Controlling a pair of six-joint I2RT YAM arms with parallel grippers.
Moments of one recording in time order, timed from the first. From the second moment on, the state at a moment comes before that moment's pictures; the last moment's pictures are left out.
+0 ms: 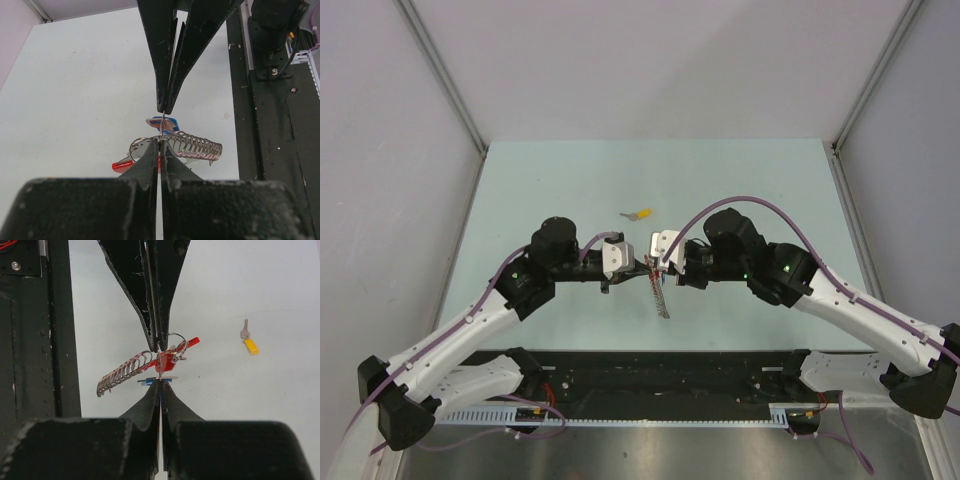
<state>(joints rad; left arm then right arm) -0.72 0.95 0.84 -0.20 0.68 0.43 0.97 1.13 1.20 -0.62 -0.25 -0.51</state>
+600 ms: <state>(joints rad) -0.72 0.95 0.84 -0.20 0.68 0.43 0.98 1.12 1.20 -0.62 -0.25 -0.51</state>
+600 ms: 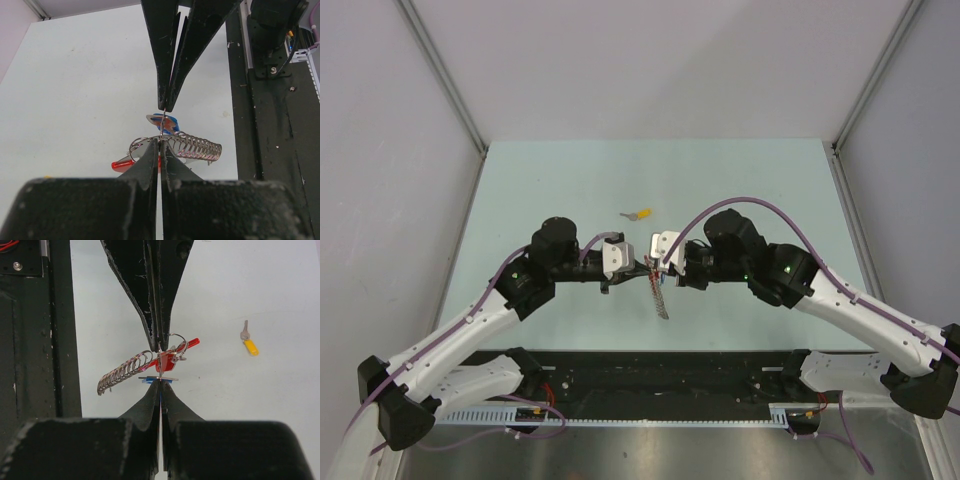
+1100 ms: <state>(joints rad) -0.72 0.95 0.84 -0.21 0.69 0.43 1.00 1.12 1.20 -0.62 -0.25 -0.51</state>
